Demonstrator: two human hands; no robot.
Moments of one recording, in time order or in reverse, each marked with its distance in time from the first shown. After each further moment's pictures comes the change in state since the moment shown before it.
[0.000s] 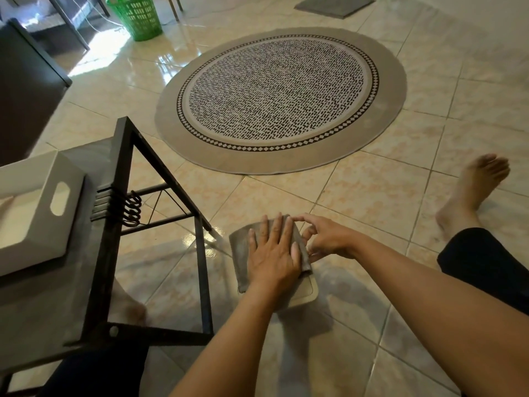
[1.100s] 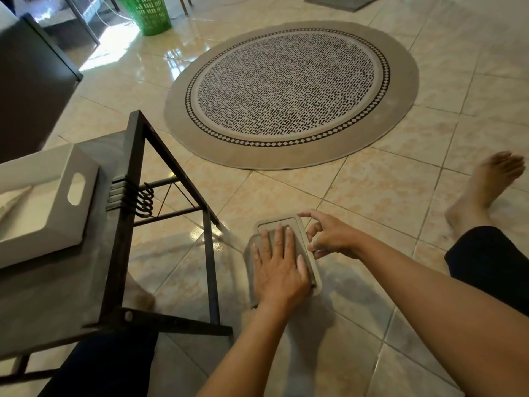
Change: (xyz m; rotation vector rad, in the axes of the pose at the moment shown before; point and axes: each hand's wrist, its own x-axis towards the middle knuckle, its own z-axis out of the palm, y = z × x) left_hand -0.040 0.008 0.011 -0.043 -0.023 -0.132; right_hand 0.003 0.008 0.010 0.023 0.060 -0.027
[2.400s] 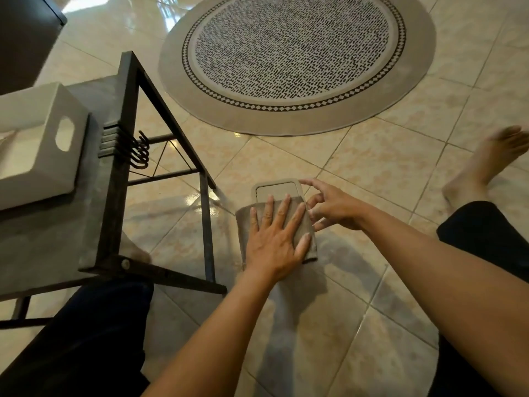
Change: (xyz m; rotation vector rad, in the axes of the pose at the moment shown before) left_hand -0.010 -0.020 0.010 0.100 0.096 0.221; right_hand -0.004 0.009 0.003 0.046 -0.058 0.004
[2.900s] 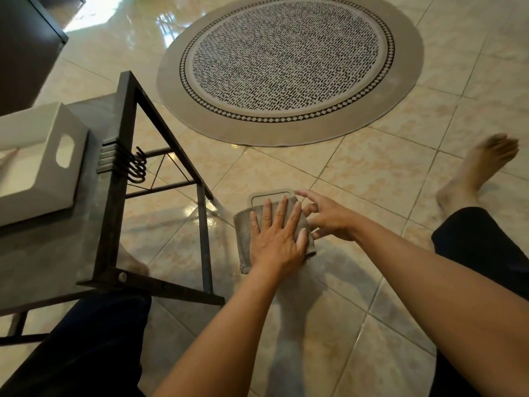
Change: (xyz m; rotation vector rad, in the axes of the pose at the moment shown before) left_hand 0.025 0.016 -0.013 -0.044 -0.107 -0.096; right_hand -0.008 -0.002 0.002 0.033 0.008 0.002
